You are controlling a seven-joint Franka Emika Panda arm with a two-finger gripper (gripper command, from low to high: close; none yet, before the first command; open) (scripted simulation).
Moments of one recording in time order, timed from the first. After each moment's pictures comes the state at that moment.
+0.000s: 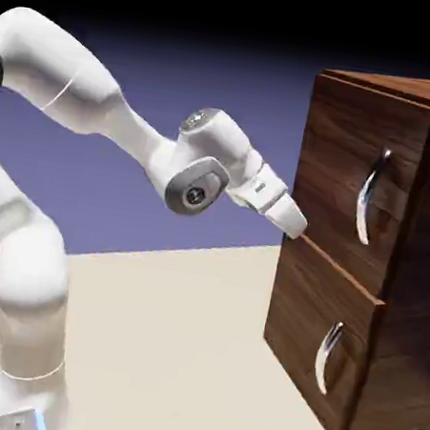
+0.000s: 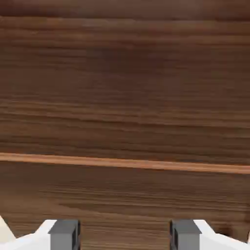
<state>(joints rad) 0.05 -0.59 -0.04 -2.79 -0.12 3.03 0.69</state>
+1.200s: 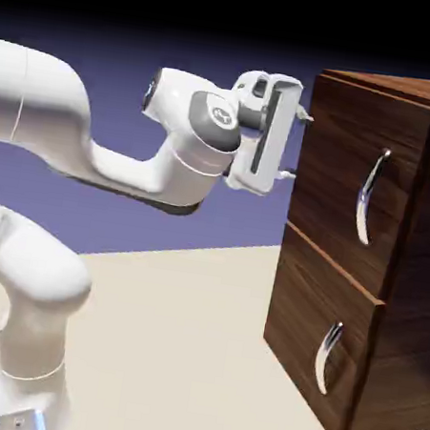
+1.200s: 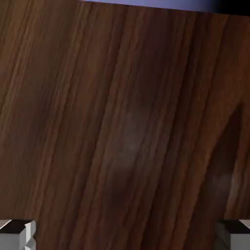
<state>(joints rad) 0.49 -0.90 -0.64 -2.59 -1.68 3.01 0.05</state>
